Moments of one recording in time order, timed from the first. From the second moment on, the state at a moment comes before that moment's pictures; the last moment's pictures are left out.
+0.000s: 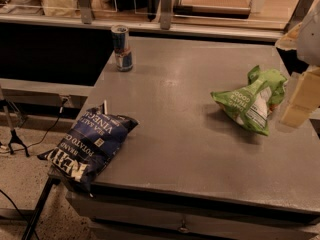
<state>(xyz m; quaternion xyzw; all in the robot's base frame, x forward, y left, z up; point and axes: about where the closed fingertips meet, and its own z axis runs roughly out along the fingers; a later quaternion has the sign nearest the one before) 0.438 -0.216 0.978 -0.60 0.78 -0.04 0.16</state>
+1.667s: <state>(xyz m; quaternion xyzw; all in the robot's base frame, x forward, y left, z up) 0.498 -0.251 0.963 -0.71 0.68 -0.09 0.18</state>
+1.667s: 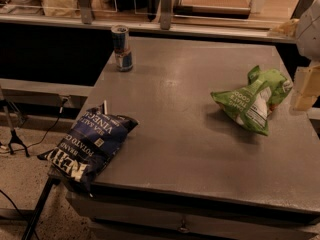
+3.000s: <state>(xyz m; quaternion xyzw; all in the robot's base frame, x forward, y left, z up) 0.538 -0.262 0.908 -0.77 0.62 -0.10 0.14</state>
